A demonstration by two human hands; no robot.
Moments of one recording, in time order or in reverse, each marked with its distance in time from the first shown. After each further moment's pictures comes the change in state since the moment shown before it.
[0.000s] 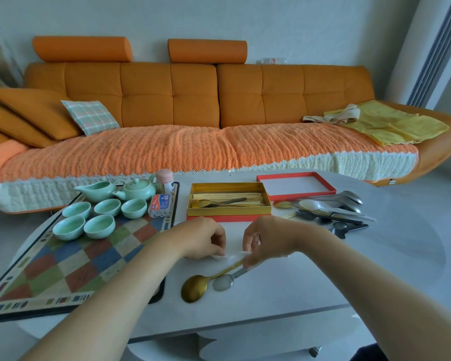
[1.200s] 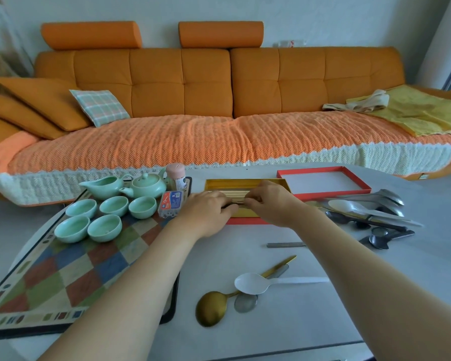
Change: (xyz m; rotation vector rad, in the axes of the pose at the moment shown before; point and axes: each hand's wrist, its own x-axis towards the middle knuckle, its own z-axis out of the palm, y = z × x) left_hand 0.064 -0.052 -0.006 0.265 0.347 -0.097; right_hand 0.108 0.031 -0.012 -0.016 0.448 0.061
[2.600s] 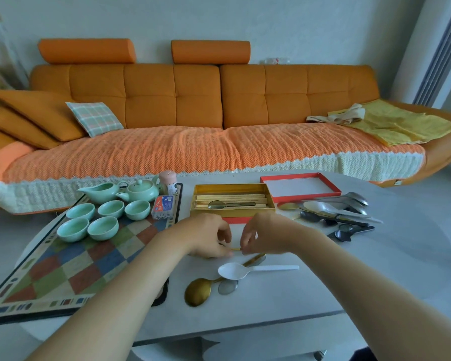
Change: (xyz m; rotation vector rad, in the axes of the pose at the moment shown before) left_hand -0.060 0.046 -0.040 -0.155 -0.286 0.111; right_hand -0.089 -0.027 -0.024 -0.036 -0.260 -0.054
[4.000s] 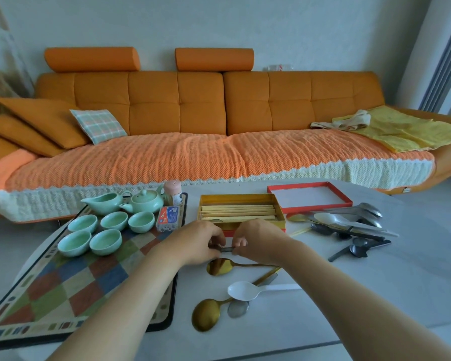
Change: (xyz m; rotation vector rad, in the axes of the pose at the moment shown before) left_hand 0.013 -0.046 0.010 -0.061 0.141 -0.014; right_hand 0.047 -0.009 0.020 -0.096 0.114 -0.005
